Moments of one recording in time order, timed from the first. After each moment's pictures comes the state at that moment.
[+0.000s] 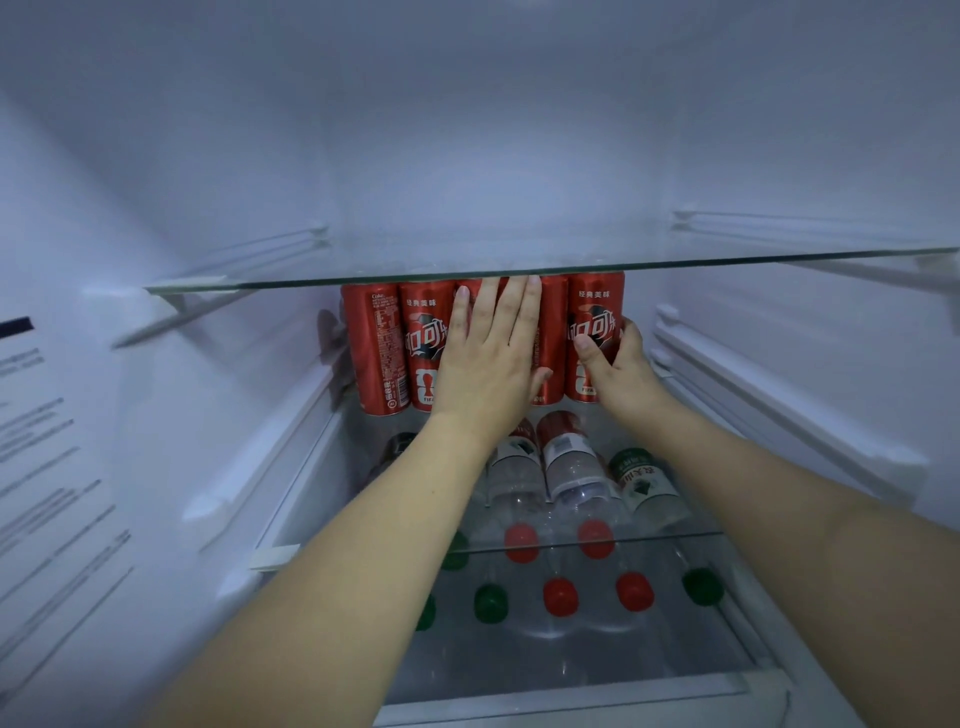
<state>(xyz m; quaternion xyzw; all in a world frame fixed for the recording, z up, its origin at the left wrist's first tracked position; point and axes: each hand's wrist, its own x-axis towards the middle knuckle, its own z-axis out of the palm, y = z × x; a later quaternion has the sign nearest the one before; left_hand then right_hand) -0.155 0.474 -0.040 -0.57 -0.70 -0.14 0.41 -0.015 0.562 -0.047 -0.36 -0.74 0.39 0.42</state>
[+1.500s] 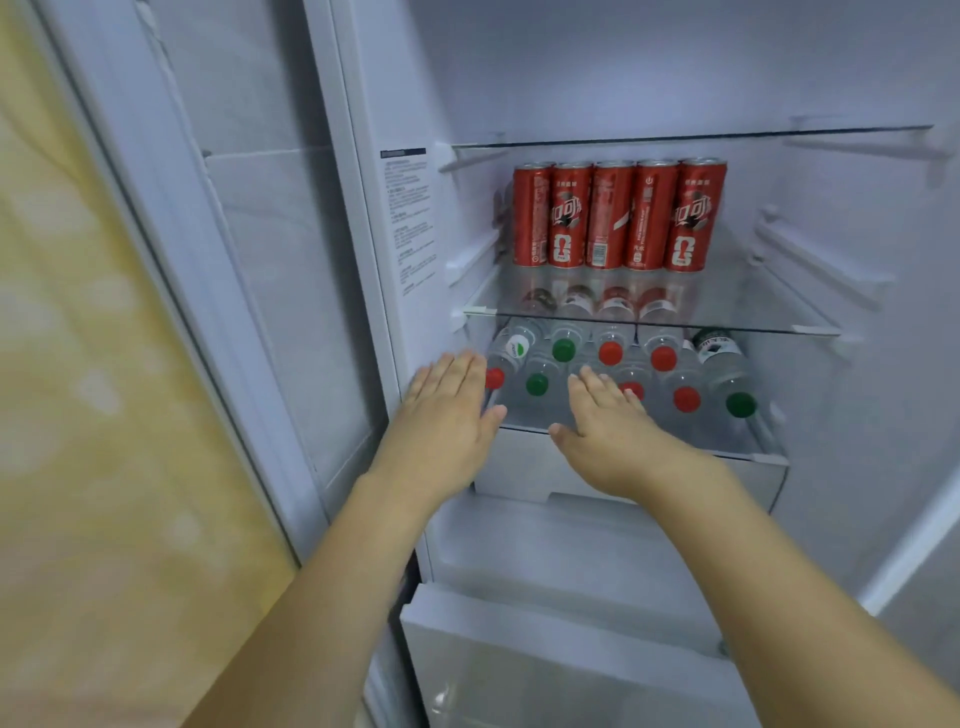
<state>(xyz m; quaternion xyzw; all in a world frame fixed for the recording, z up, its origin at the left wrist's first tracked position) -0.051 0.129 -0.114 -0.48 -0.86 -0.12 0.12 0.077 0.270 -0.106 -0.26 -0.96 0.12 0.01</state>
